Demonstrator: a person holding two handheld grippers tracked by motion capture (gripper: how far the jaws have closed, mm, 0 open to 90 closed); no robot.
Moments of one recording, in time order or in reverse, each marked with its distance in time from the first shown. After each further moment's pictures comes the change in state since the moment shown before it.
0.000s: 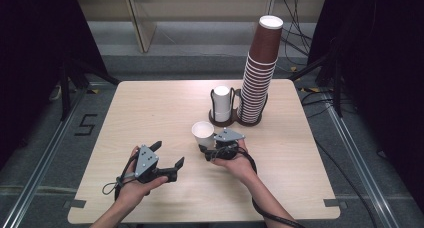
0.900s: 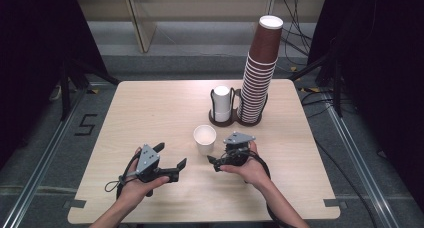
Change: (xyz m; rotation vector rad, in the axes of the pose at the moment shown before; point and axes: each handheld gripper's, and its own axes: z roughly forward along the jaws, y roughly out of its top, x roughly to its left) left arm 0.002 -0.004 0.009 0.020 -0.051 -0.044; right arm -0.006 -0.004 -0.040 0.146 -0.002 0.060
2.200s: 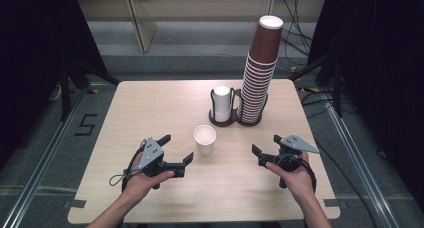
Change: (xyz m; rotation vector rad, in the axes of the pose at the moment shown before) left arm -0.008 0.023 0.009 -0.084 -0.050 -0.007; right arm -0.055 -0.031 -0.113 -0.276 -0.194 0.192
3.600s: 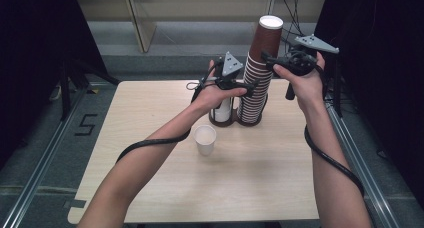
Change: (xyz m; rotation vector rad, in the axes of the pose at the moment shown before) left arm -0.022 0.171 0.229 -0.023 -0.094 0.156; right arm -0.035 0.238 0.043 -0.220 -0.122 -0.059
